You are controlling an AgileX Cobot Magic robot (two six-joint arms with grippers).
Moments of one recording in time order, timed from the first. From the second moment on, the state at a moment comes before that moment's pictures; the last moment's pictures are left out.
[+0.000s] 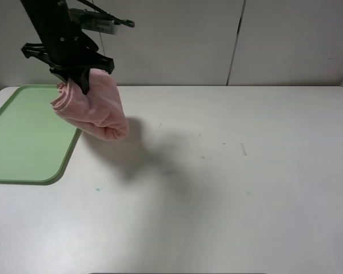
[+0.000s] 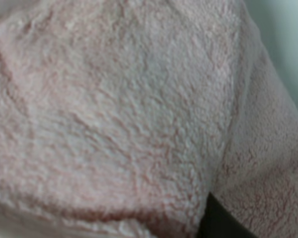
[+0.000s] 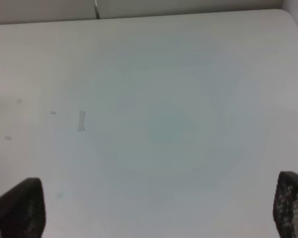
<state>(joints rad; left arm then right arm) -0.37 1.85 -1.53 0.18 1.03 -0.20 0.01 -0.01 -0.49 -0.02 1.03 0.02</state>
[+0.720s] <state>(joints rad) -0.05 1.73 -1.24 0.19 0.77 -0.20 0.01 -0.01 -0.49 -0.02 1.03 0.02</state>
